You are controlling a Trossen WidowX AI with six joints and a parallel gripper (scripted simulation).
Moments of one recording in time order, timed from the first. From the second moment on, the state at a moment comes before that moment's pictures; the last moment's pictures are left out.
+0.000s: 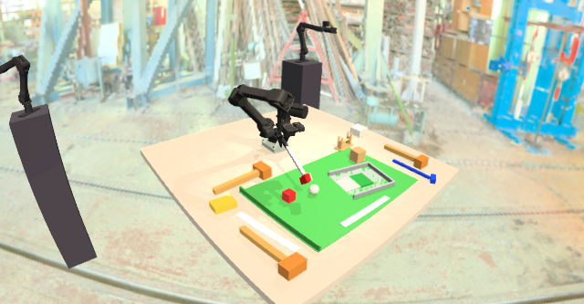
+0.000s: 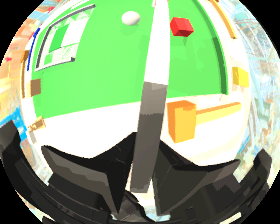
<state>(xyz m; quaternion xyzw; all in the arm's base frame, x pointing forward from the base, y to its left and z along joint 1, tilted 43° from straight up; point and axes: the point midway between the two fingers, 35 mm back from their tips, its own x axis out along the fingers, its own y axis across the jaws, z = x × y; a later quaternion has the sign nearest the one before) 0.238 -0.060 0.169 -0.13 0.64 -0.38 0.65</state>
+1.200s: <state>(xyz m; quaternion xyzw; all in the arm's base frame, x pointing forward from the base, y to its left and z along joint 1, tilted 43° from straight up) 0.229 -0.103 0.125 -0.13 0.64 -0.38 0.65</state>
